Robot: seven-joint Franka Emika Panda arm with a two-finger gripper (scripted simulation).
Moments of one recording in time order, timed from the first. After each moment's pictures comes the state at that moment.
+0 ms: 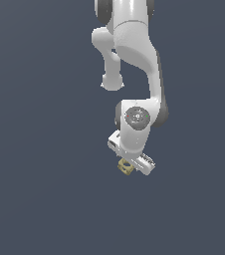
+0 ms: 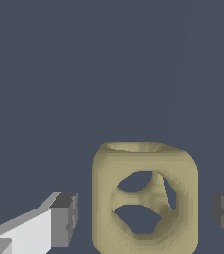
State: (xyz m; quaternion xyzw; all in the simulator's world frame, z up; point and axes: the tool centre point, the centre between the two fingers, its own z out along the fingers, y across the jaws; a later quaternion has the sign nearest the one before) arm 0.066 0.067 0.068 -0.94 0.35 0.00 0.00
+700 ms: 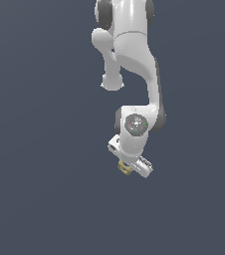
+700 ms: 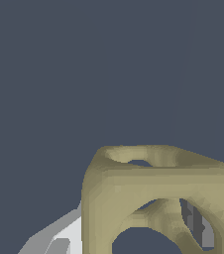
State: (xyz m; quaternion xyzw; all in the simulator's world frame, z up) arm 0.066 0.067 0.040 -0.94 0.35 0.00 0.00
